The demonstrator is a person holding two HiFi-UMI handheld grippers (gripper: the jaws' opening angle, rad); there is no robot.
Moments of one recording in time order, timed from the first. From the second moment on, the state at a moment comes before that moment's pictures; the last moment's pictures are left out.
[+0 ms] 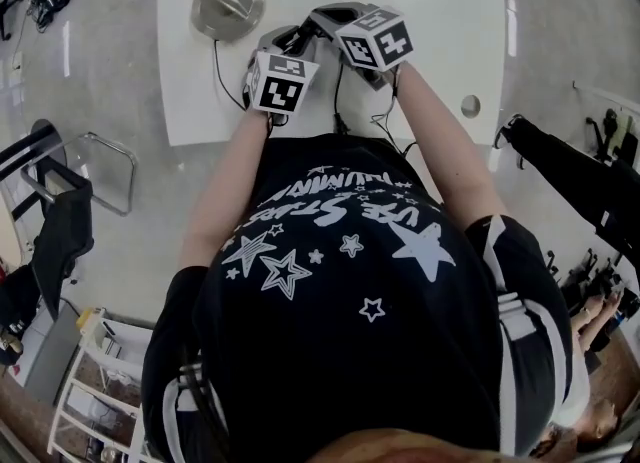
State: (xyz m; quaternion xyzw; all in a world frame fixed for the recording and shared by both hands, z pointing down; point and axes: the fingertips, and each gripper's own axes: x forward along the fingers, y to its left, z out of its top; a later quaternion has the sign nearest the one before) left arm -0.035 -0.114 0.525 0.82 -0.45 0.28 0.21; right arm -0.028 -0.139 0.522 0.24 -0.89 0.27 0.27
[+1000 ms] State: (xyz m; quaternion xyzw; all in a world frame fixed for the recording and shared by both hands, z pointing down) left arm -0.028 -0.094 0.457 0.81 -0.52 0.24 0.15; right arm 0.024 -0.103 0.481 0.22 -0.91 0.25 0.23
